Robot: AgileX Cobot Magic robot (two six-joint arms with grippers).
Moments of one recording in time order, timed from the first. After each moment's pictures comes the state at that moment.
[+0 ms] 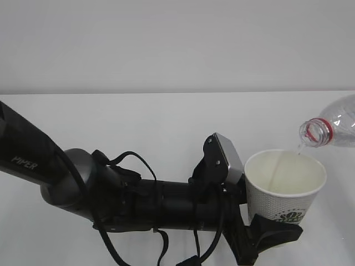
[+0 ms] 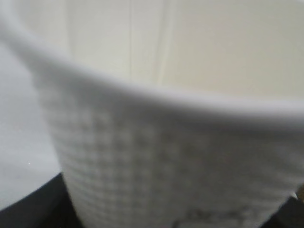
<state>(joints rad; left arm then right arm) -0.85 2.19 -0.99 0.77 -1.02 -0.52 -0.06 1.13 -0.21 -0.26 -0.72 -1.37</state>
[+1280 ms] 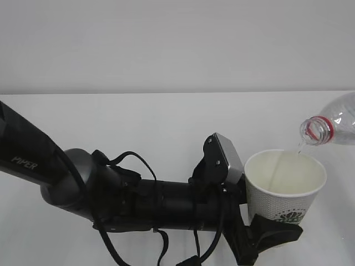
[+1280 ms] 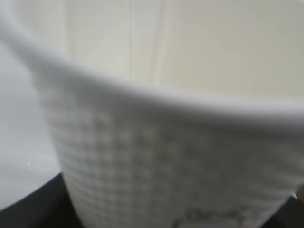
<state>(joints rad) -0.85 2.19 -0.99 0.77 -1.02 -0.52 -0.06 1.13 -0.21 -0.25 -0.74 -1.38</state>
